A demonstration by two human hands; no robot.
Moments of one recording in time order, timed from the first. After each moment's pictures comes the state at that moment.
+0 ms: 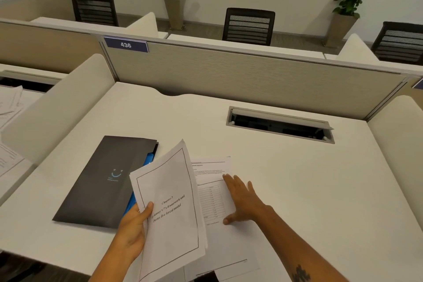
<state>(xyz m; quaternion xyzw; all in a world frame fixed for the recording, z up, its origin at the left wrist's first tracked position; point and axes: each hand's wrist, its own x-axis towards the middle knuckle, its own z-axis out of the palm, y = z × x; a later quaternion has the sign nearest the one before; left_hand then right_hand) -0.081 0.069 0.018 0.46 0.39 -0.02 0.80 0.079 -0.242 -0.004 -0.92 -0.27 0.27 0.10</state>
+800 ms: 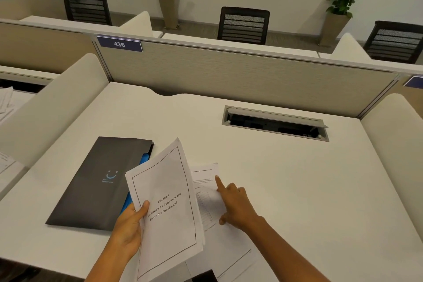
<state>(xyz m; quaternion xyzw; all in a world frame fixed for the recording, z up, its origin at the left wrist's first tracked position) -0.074 0.069 0.025 0.46 0.42 -0.02 0.78 0.051 -0.224 0.001 -0.94 -0.22 0.23 0.12</state>
